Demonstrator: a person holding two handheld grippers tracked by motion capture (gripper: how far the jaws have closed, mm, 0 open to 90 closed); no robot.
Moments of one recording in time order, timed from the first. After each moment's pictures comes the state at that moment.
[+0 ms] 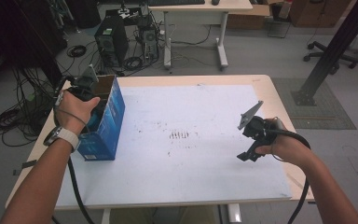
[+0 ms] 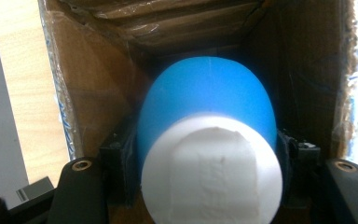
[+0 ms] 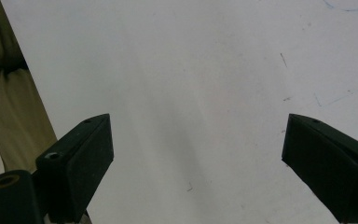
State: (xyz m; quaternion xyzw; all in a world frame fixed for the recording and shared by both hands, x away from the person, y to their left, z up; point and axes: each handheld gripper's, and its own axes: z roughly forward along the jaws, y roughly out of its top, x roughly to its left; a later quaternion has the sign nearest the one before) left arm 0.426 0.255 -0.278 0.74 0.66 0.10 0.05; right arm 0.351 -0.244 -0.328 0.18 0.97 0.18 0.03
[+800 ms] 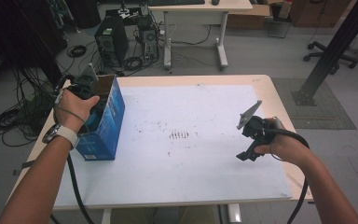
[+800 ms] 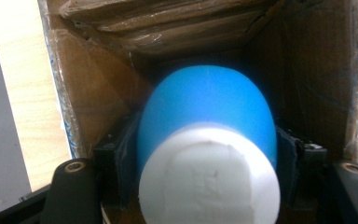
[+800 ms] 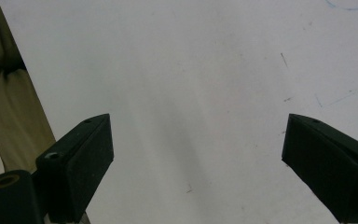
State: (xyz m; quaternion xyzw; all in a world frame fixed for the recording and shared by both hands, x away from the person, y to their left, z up) left arm 0.433 0.259 -0.280 0.75 0.66 0.10 0.04; right arm 0.353 -0.242 -0.330 0.19 0.97 0.18 0.03
